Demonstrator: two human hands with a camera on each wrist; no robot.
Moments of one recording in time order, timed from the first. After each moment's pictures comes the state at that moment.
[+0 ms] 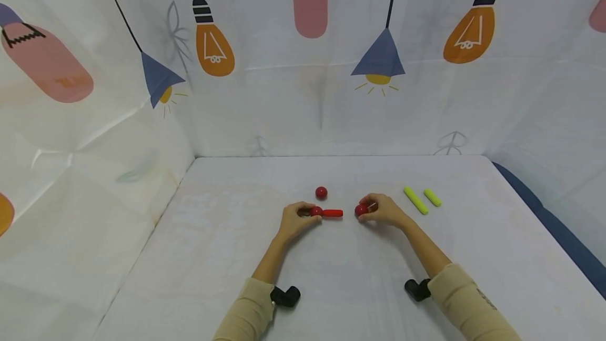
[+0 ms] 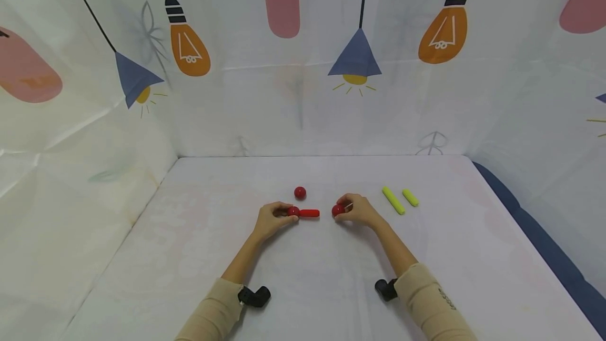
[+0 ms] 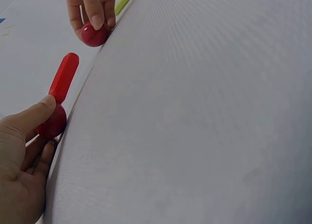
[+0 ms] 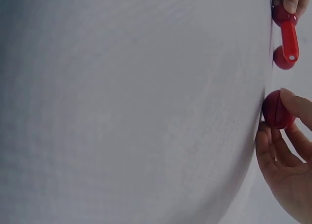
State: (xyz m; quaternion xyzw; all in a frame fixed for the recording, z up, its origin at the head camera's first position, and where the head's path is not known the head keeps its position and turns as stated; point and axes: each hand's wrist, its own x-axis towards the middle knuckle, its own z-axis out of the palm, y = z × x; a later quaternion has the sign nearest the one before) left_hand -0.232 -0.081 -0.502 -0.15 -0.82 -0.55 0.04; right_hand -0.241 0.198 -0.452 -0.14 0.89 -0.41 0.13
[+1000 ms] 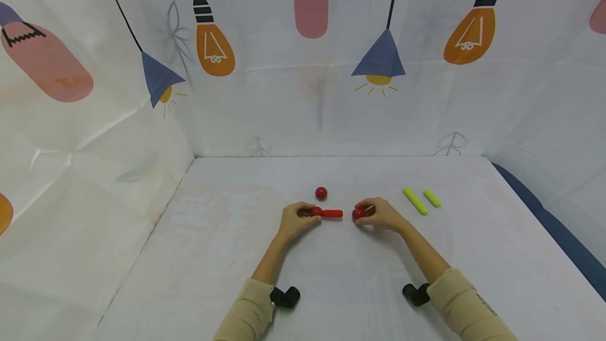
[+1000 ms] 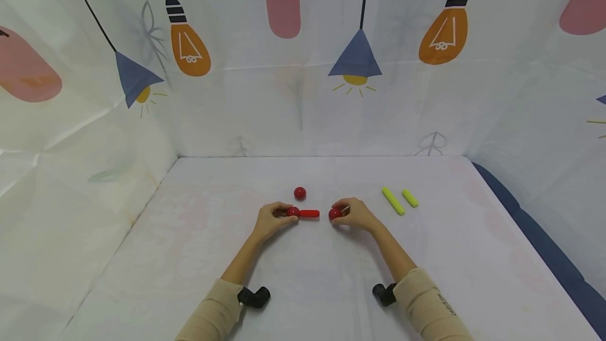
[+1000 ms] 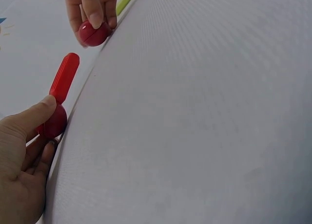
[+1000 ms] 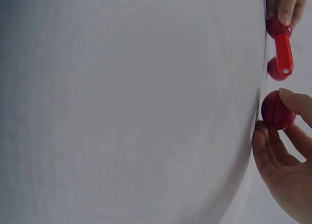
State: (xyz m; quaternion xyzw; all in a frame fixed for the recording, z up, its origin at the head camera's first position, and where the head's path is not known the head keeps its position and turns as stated) left_hand -0.231 -0.082 -0.501 -0.15 -0.82 -0.55 0.04; right_hand -0.235 0.190 -0.454 -0.14 0.89 -0.40 0.15
